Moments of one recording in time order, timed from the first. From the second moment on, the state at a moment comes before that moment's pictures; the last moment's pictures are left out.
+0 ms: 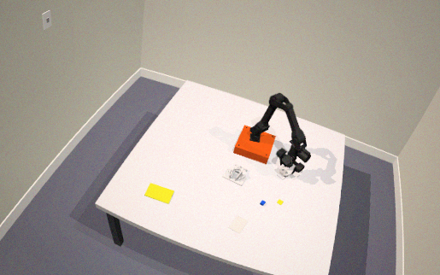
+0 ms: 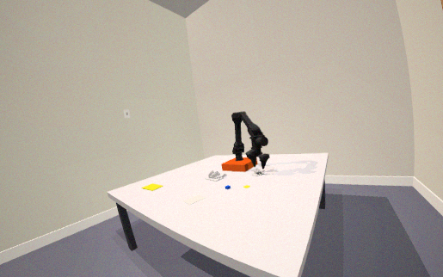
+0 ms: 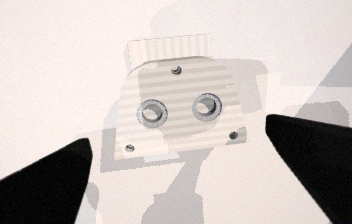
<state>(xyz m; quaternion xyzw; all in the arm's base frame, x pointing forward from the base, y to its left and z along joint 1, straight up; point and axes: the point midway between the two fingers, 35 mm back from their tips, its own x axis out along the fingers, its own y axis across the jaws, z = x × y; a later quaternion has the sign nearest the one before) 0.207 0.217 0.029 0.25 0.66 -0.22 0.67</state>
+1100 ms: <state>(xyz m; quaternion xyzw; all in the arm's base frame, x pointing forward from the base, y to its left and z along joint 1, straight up) 0.207 0.217 -0.003 0.25 0.66 -0.22 0.67</state>
